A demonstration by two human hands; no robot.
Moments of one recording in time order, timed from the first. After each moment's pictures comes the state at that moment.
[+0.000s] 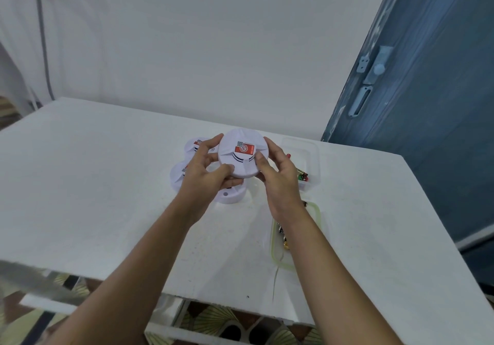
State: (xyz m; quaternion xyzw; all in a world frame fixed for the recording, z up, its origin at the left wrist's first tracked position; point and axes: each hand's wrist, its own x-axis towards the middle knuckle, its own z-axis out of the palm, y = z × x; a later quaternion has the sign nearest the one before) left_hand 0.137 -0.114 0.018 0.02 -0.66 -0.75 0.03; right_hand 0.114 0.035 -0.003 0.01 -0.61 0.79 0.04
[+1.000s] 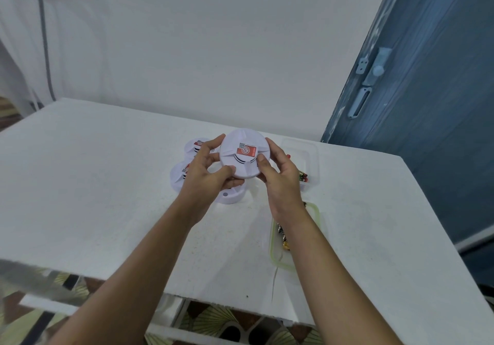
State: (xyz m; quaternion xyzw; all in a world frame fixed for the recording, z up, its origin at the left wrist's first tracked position) left_hand 0.135 -0.113 0.014 0.01 -0.66 -0.75 0.04; right_hand 0.122 0.036 0.004 0.01 -0.62 0.78 0.06
